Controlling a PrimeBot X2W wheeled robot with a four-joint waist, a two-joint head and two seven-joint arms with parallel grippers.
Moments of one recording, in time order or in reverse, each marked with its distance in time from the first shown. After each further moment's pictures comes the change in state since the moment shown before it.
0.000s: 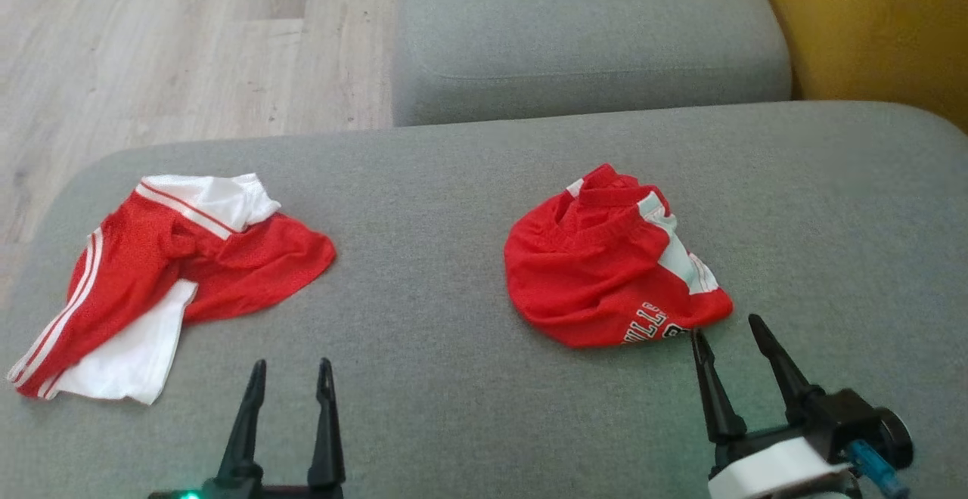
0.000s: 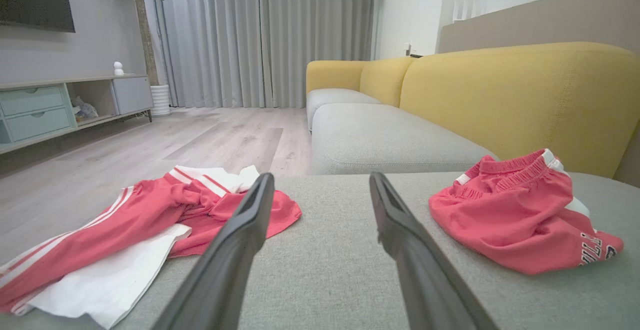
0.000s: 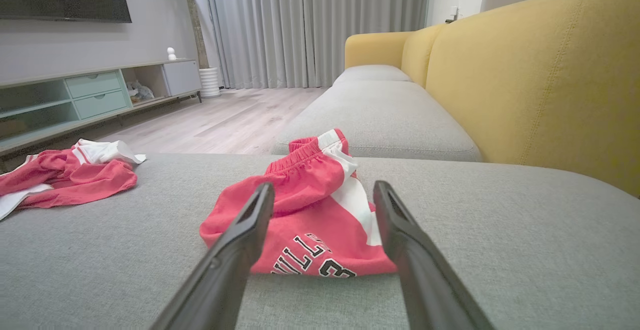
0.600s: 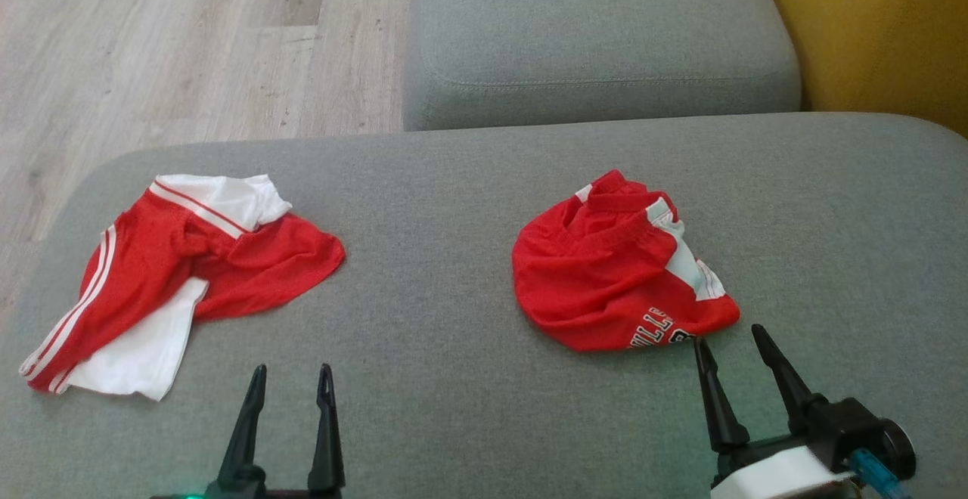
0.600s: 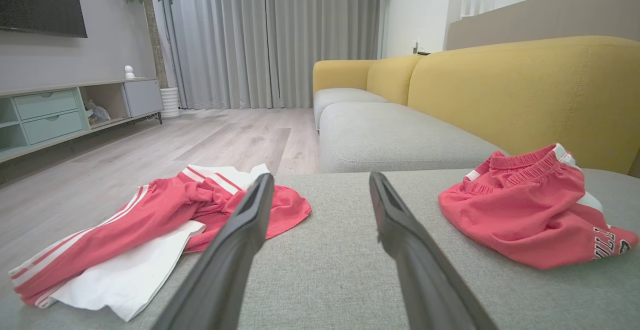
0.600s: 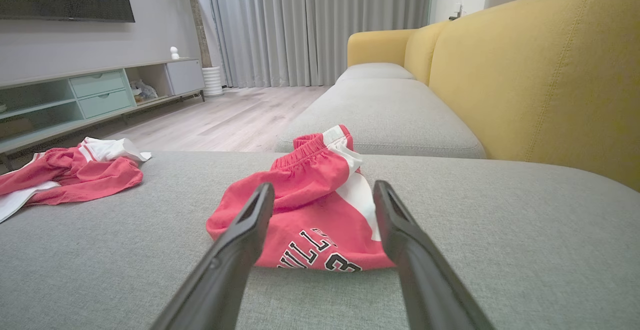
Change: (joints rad) left arm 0.011 -0.009 0.013 0.015 0.043 -0.005 0.000; right arm 0.026 0.001 -0.007 -0.002 0.007 0.000 0.000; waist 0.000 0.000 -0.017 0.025
